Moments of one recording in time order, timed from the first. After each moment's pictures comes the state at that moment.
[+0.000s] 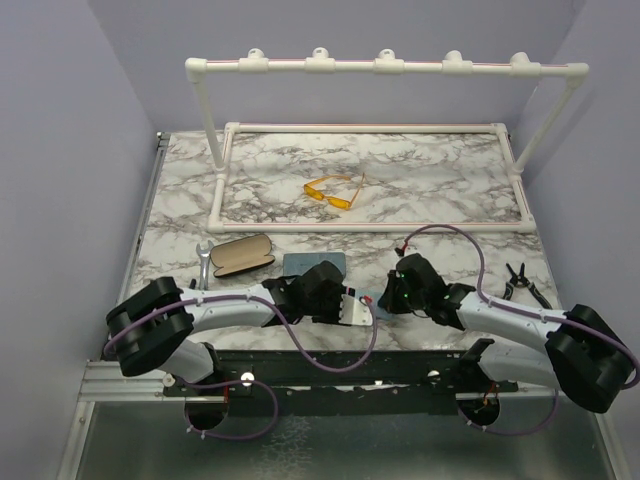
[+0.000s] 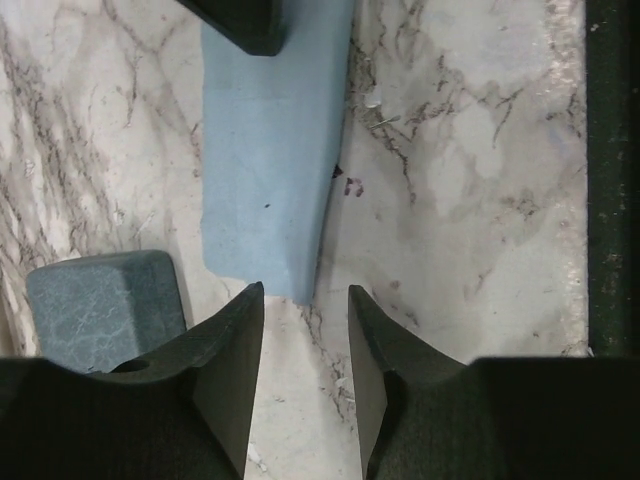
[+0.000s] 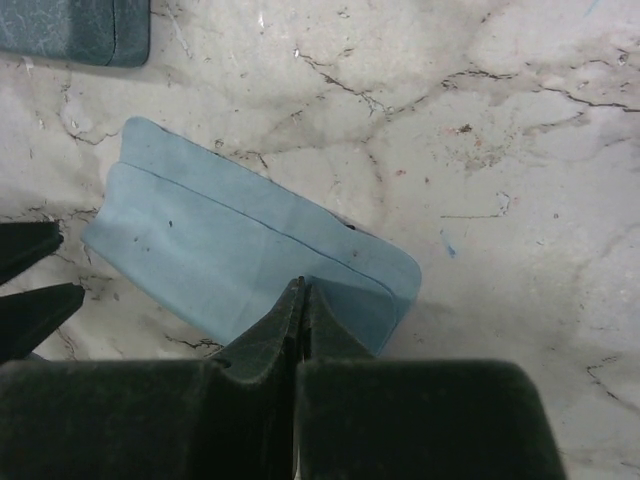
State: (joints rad) left arm -1.07 1.42 0.67 -0.04 0.18 0.68; right arm 0.74 1.16 0.39 -0.07 0.02 0.64
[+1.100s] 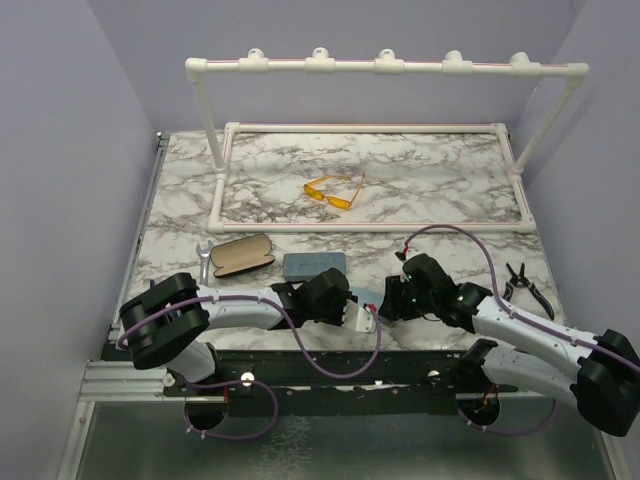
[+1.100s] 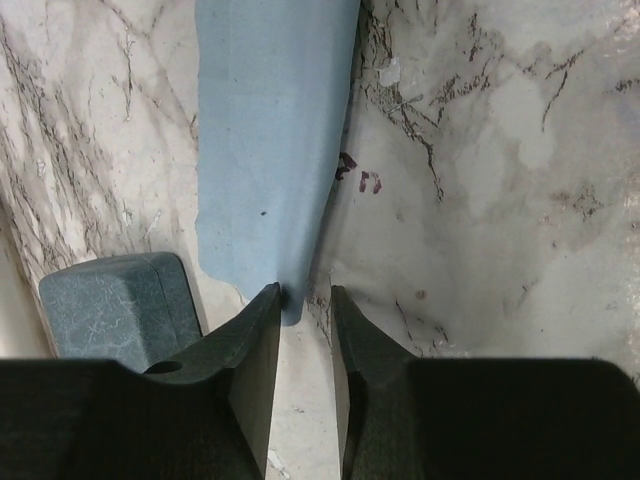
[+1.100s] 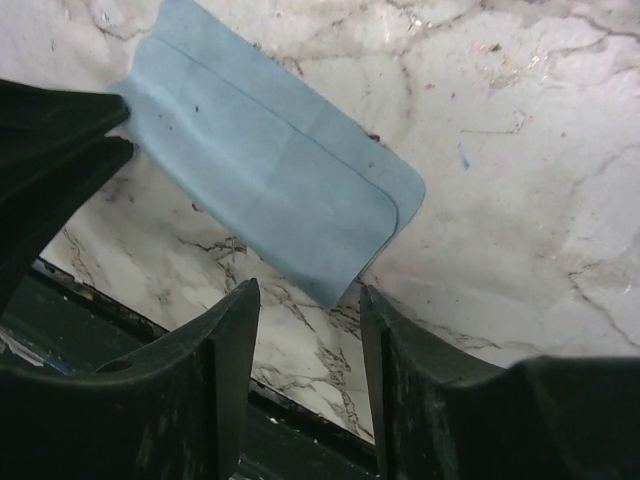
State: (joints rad) left arm -1.11 1.51 0.65 0.03 0.06 0.75; right arm 0.75 0.99 0.46 -0.36 -0.05 0.56
